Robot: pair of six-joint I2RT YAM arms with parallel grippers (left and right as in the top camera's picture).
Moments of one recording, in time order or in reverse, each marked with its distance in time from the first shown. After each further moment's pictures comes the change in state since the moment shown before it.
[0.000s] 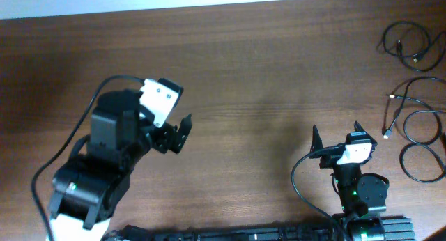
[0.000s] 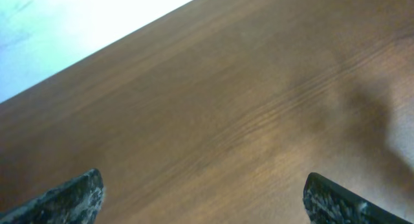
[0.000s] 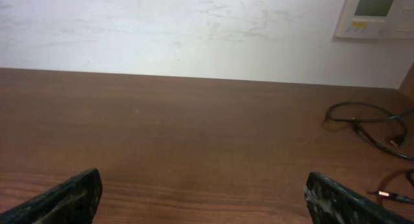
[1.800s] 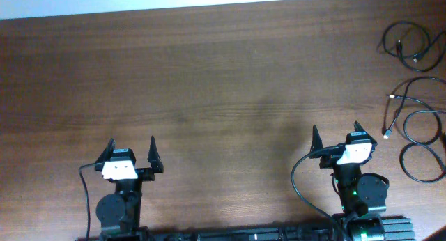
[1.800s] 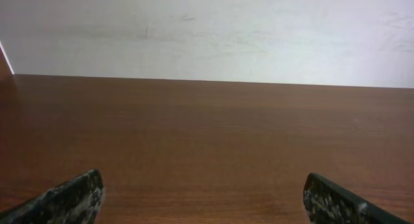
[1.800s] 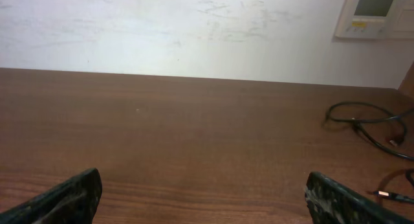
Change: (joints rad) left arm 0.399 -0.981 -1.223 0.827 0.005 -0.254; right arm 0.000 0.000 0.000 0.000 0.001 0.000
